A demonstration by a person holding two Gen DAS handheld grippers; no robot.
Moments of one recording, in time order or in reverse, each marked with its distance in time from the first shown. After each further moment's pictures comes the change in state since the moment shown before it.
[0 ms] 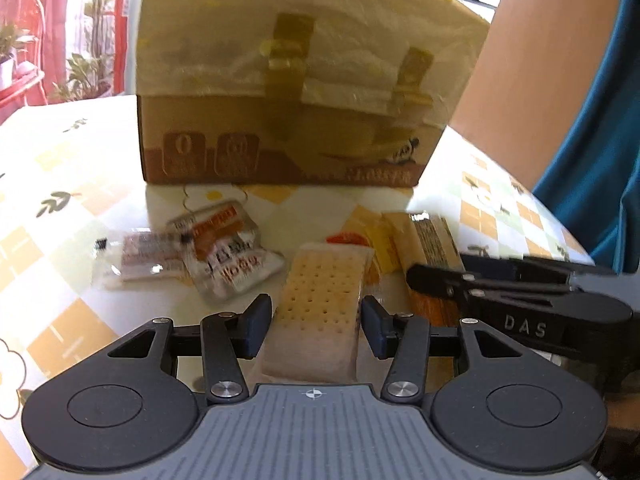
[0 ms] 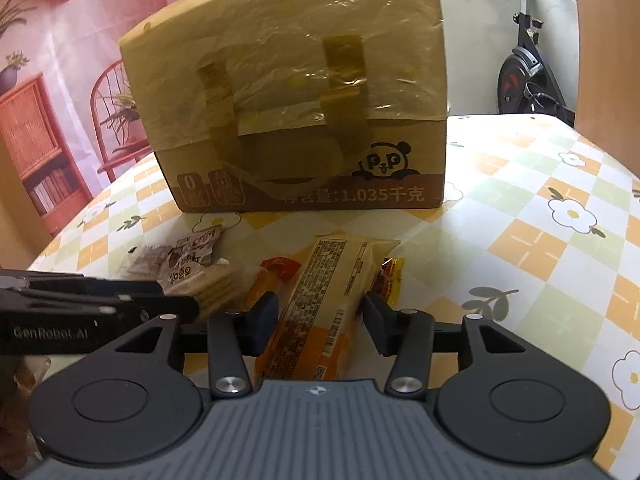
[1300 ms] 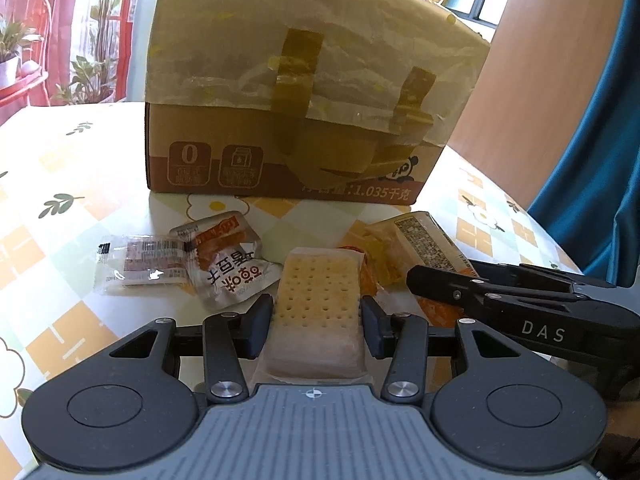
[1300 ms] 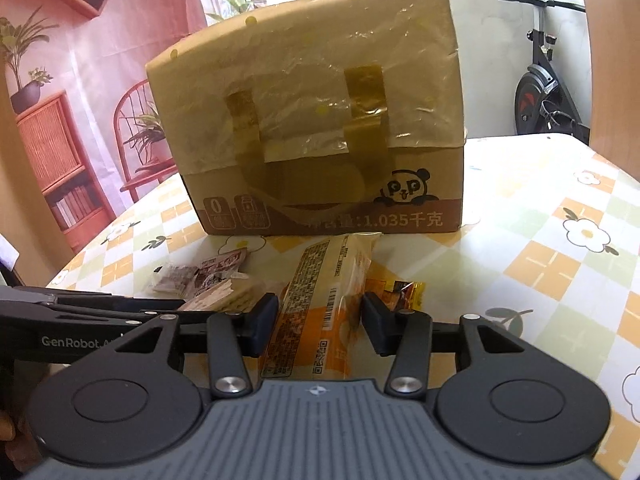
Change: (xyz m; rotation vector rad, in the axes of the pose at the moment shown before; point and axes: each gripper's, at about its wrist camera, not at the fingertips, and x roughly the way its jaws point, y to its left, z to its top) left arm -0.007 0.004 -0.002 -0.035 -0.057 -0.016; right arm -0.008 -0.001 0.001 -0.001 -0.069 0.076
